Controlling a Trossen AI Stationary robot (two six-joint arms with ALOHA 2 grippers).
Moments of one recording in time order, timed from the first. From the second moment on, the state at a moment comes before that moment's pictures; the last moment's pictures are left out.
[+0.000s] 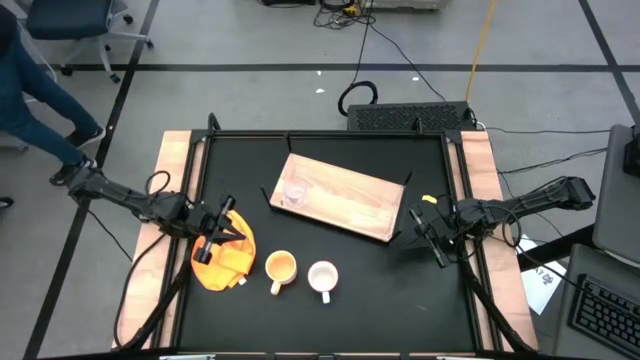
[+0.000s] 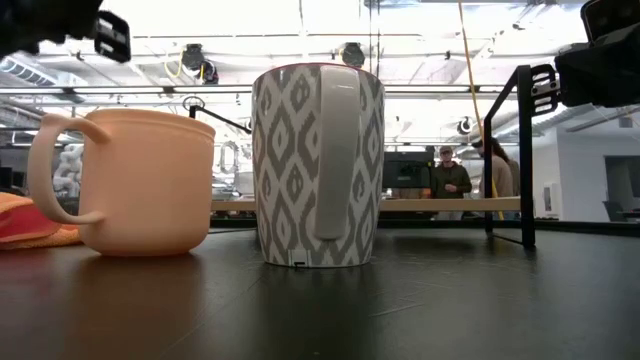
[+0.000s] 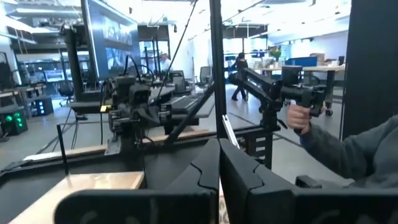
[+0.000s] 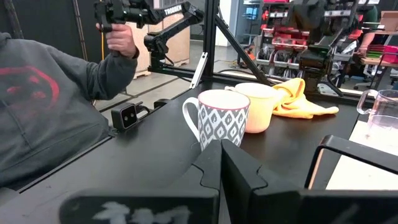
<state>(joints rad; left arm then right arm) -0.33 0.39 0.14 0.40 0.03 0.05 0.21 0.39 0.01 0.31 -0.24 -0.05</state>
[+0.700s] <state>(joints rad) -0.34 0.94 0.51 0.18 0.06 -0.06 0.21 0.39 0.01 0.31 -0.24 -0.05</state>
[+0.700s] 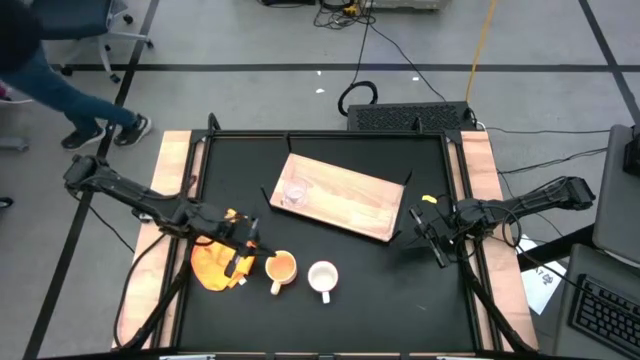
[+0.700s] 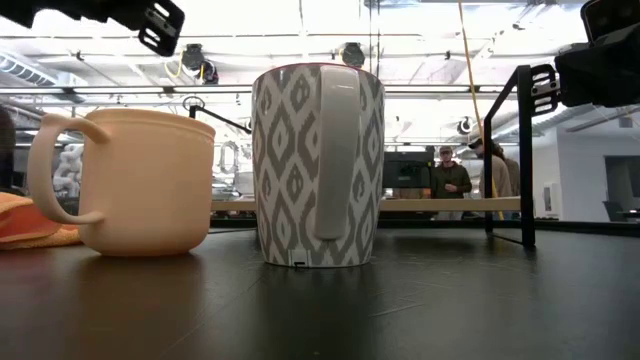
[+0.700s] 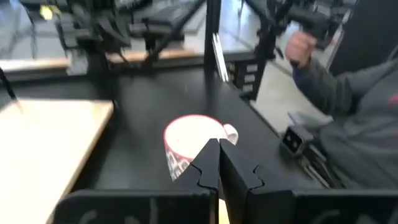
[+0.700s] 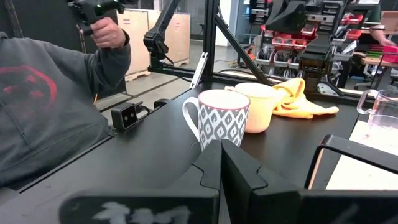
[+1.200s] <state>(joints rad) -0.34 1.15 0.82 -0.14 0.00 -0.03 0.21 0.39 0.01 0.31 -0.24 -0.05</state>
